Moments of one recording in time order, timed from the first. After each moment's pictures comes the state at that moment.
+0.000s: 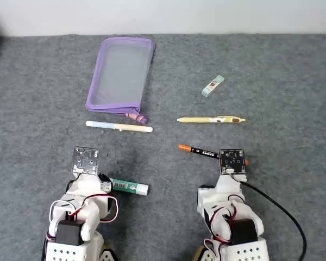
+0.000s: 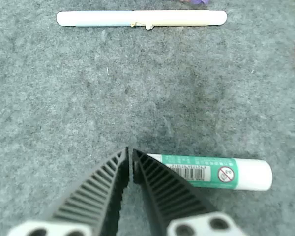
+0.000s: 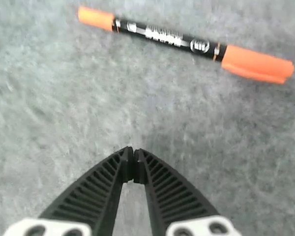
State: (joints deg) left arm 2.2 -103.4 97.0 69.4 5.2; right arm -11.9 -103.3 95.4 70.9 -9.9
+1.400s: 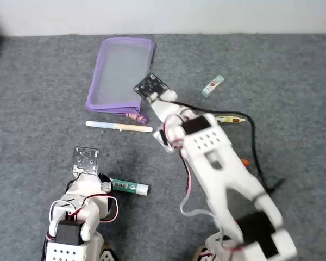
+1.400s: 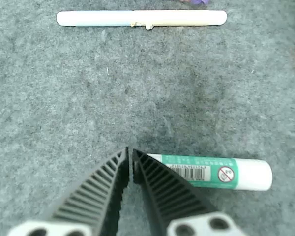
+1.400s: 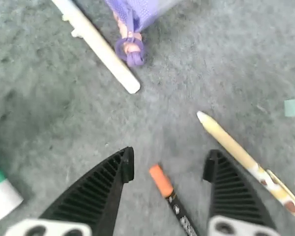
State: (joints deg) left arm 2.2 -103.4 97.0 69.4 5.2; right arm -26.1 -4.4 20.7 53.5 19.7
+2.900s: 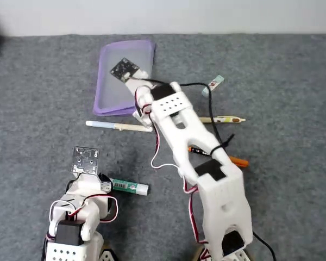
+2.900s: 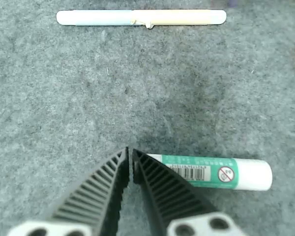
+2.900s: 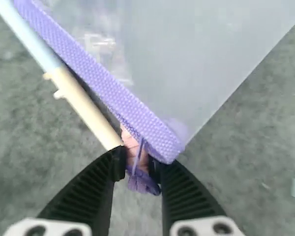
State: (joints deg) left arm 2.2 -103.4 97.0 69.4 5.2; right arm -28.7 31.4 -24.3 66.4 23.1
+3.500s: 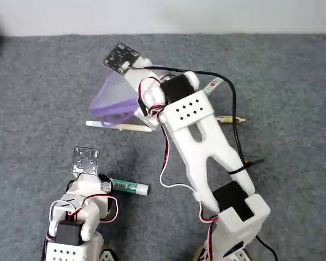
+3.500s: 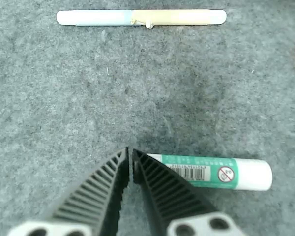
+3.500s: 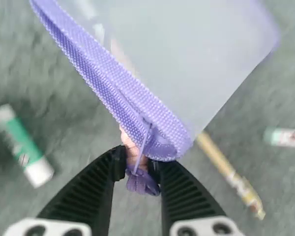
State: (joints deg) left arm 2.2 -103.4 97.0 69.4 5.2; right arm -30.5 10.8 -24.3 89.8 23.7
